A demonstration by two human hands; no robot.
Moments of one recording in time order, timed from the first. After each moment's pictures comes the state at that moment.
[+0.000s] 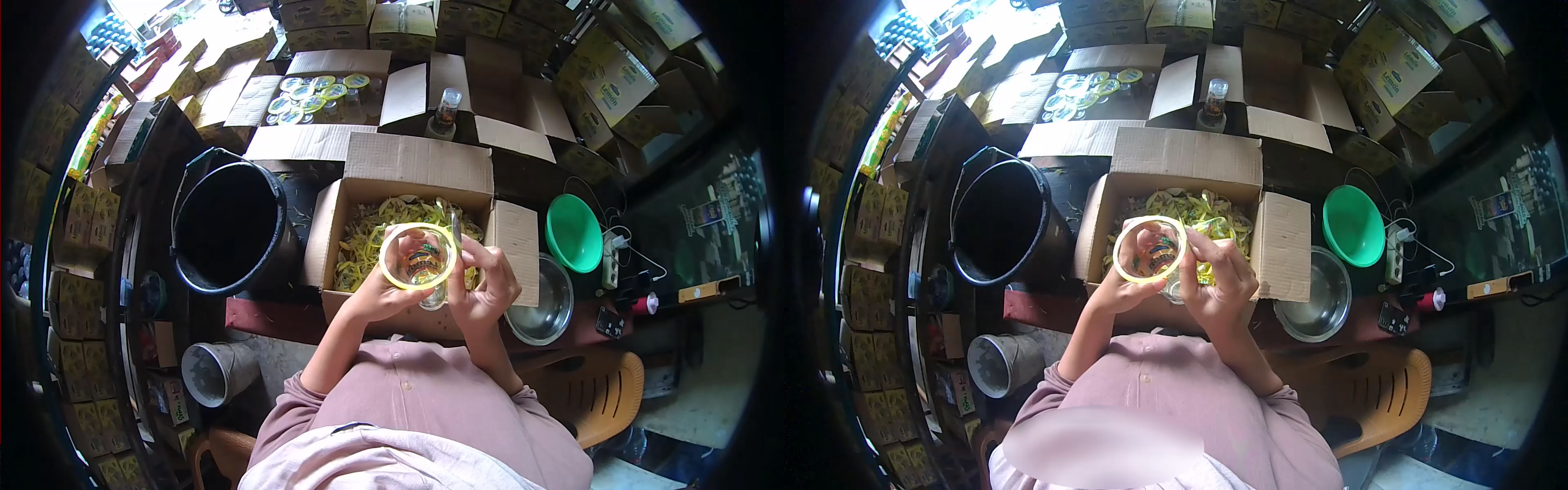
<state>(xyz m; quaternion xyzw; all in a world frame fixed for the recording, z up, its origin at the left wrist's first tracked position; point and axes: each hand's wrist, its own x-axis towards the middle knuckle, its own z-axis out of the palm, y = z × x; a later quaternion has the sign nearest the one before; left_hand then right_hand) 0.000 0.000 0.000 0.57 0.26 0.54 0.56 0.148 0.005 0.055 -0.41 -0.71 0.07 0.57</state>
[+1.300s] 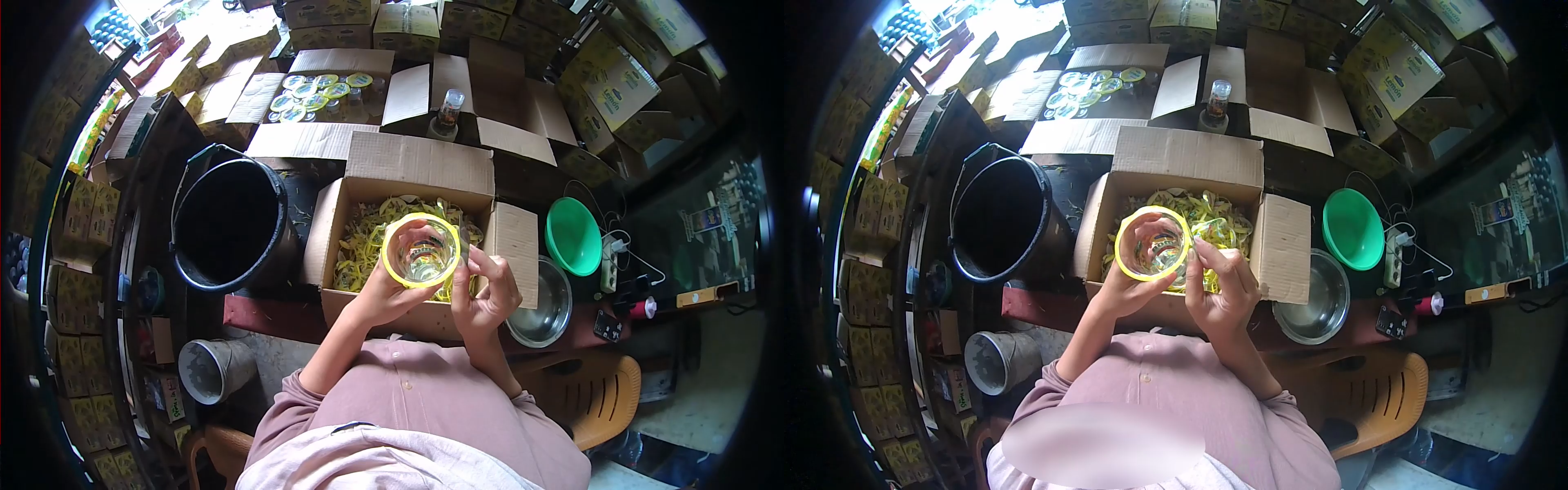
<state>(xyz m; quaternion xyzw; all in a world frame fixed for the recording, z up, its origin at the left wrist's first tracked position) 0.013 -0.003 0.026 0.60 0.32 0.58 0.44 0.153 -0.002 0.048 -0.41 -0.70 0.07 0.58</state>
